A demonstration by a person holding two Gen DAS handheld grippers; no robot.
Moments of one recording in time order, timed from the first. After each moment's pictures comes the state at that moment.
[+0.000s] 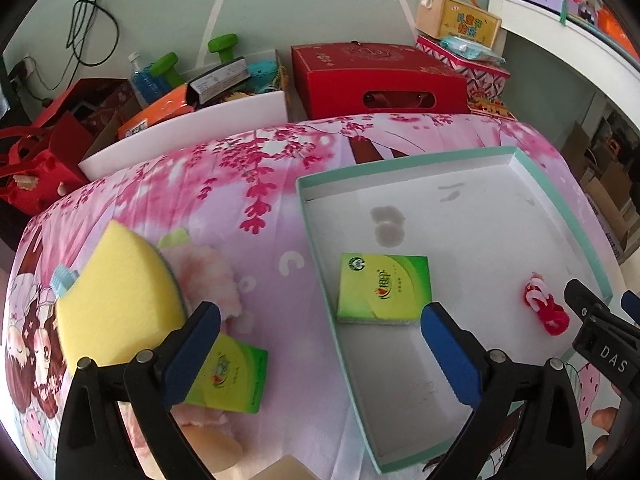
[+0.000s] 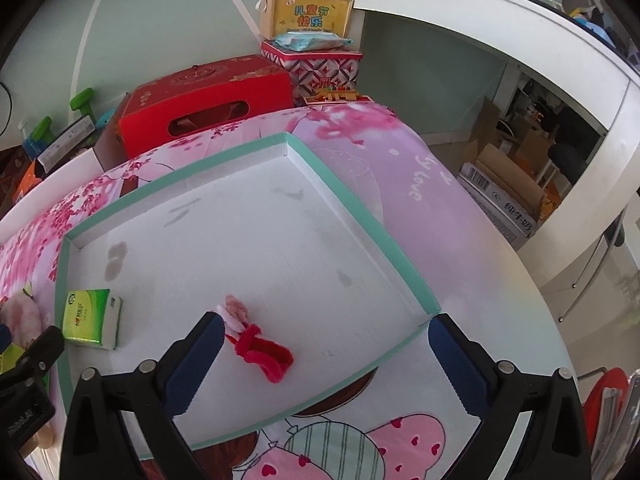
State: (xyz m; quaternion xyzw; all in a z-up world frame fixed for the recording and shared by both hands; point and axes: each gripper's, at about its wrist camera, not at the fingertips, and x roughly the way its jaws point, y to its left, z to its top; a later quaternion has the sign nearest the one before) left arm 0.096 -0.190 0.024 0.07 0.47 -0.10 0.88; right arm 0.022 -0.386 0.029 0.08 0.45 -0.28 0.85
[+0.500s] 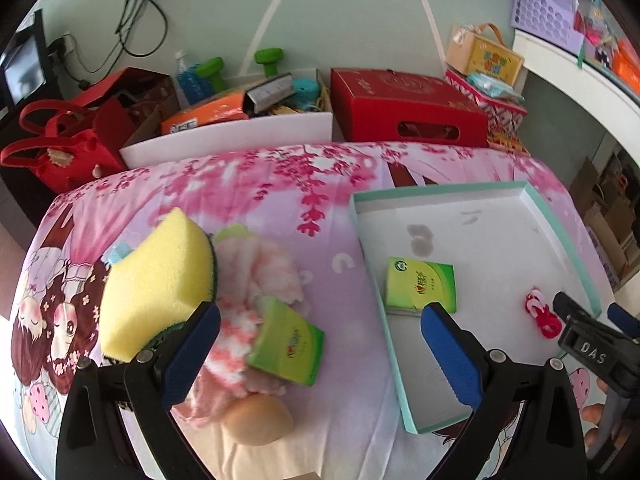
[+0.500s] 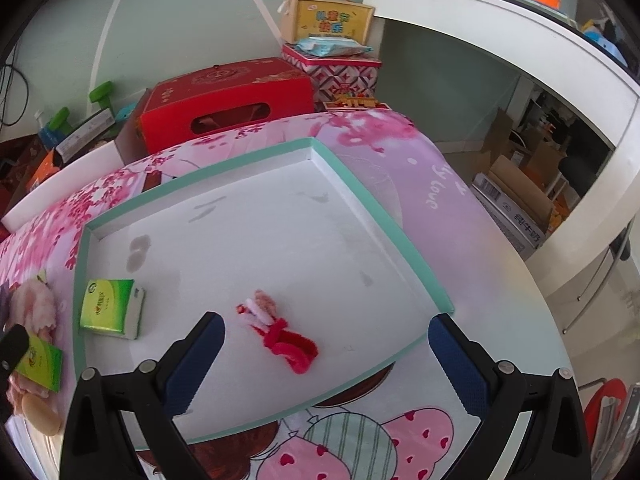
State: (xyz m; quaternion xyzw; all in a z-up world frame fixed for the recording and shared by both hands) left arm 0.074 -0.141 0.051 0.02 0.44 -0.07 0.89; right arm 0.023 -0.367 0.036 0.06 0.45 -0.25 0.86
